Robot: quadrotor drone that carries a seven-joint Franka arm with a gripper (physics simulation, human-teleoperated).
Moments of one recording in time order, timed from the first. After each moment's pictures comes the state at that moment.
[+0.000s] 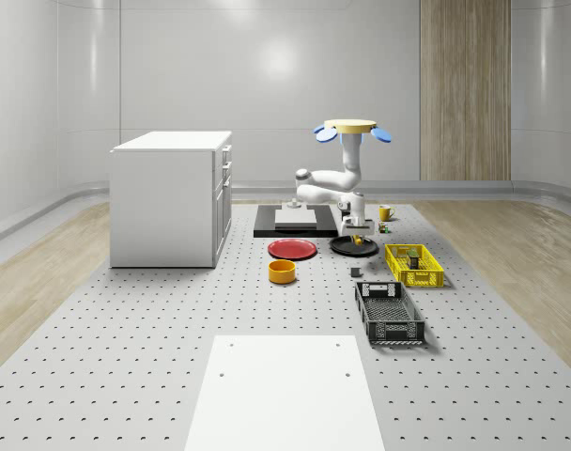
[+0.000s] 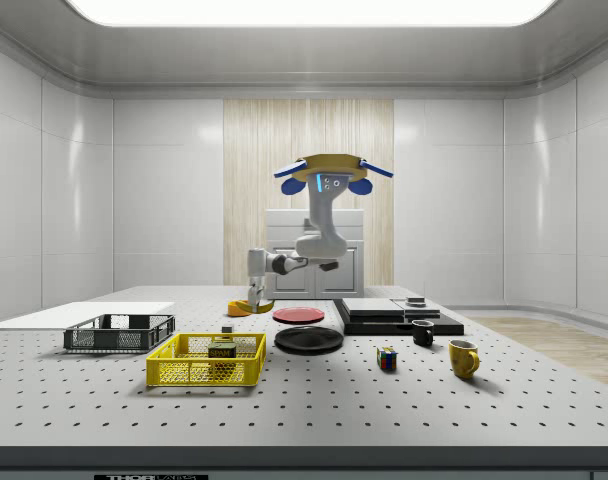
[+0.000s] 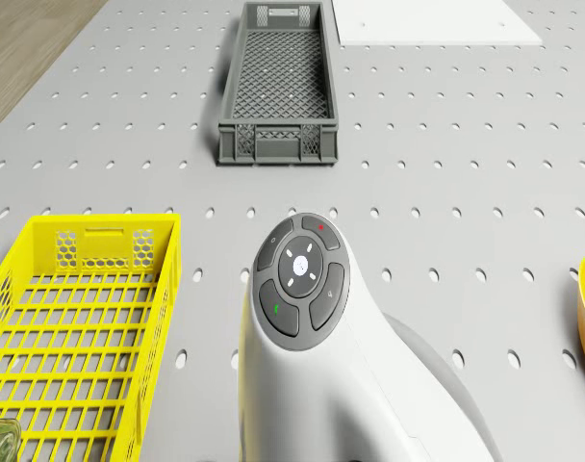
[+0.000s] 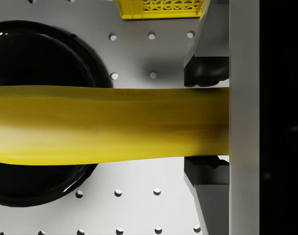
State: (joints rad) arm -1.15 -1.51 1.25 -2.85 -1.90 1.60 1.69
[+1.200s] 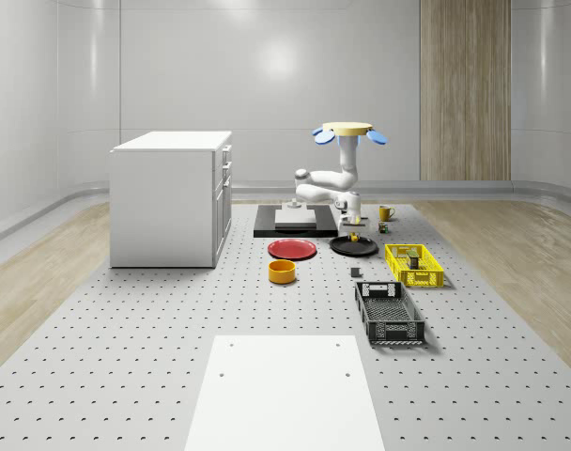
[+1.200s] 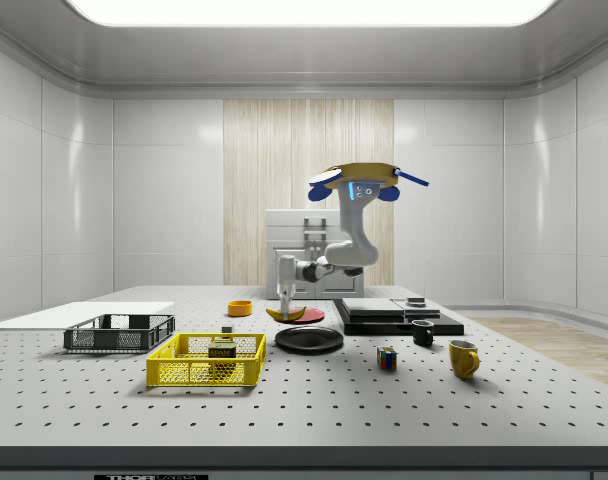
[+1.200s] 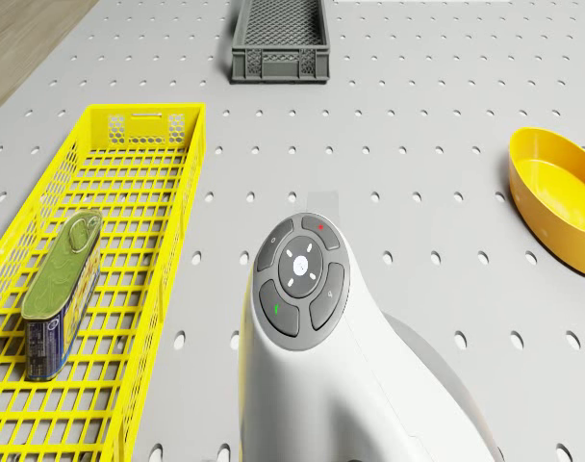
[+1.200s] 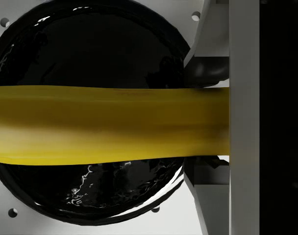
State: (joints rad) arm -1.16 -1.52 1.25 -2.85 -1.90 1.61 1.70
